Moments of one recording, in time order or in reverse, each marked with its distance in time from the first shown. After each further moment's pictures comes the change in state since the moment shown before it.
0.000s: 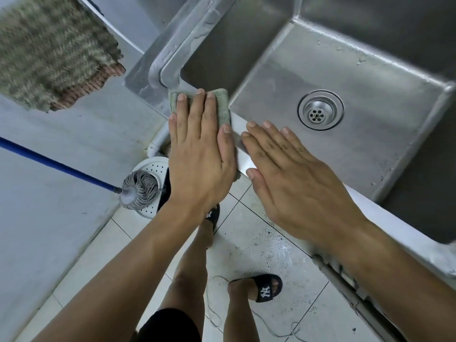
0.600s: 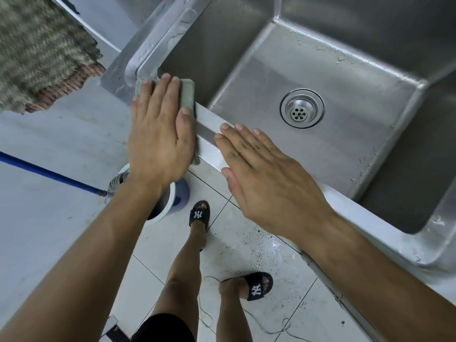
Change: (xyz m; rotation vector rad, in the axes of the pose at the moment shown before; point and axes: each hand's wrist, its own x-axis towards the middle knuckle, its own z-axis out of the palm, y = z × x) left_hand 0.029 -0.020 -0.012 0.029 -0.038 0.038; right_hand 0.001 0.001 0.006 0.018 0.030 -0.032
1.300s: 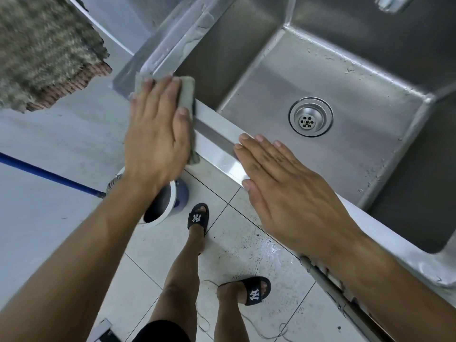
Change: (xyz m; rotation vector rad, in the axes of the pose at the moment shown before) left_hand 0.018 -0.041 -0.004 -0.031 0.015 0.077; right_hand -0.001 -0.001 -0.007 0.038 -0.049 0.026
